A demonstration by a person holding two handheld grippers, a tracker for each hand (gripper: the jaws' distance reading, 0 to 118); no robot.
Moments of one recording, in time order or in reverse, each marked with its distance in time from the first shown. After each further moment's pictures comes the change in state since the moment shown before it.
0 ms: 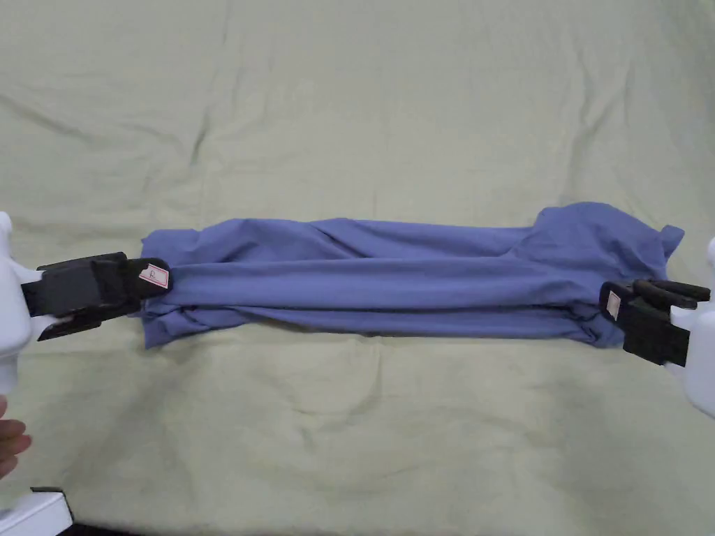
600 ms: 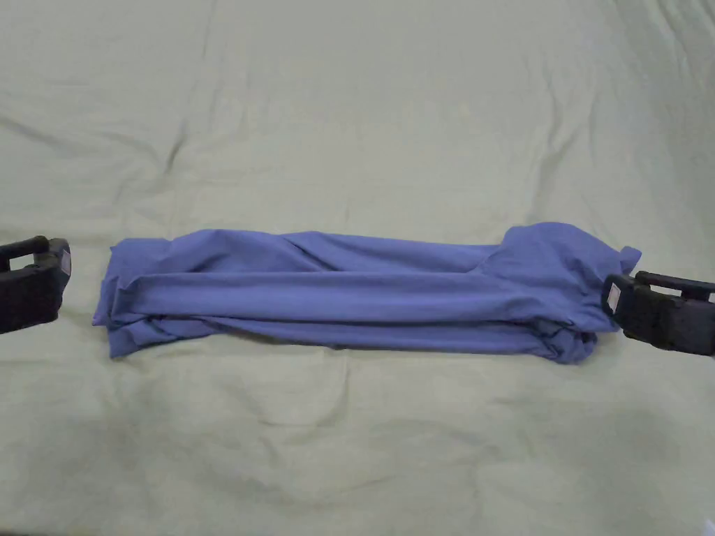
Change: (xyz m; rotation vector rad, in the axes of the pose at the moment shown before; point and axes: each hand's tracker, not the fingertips) left arm 0.142 -0.047 0.063 0.364 0.725 -0.561; right arm 0.036 0.011 0.025 0.082 -0.152 -0.054
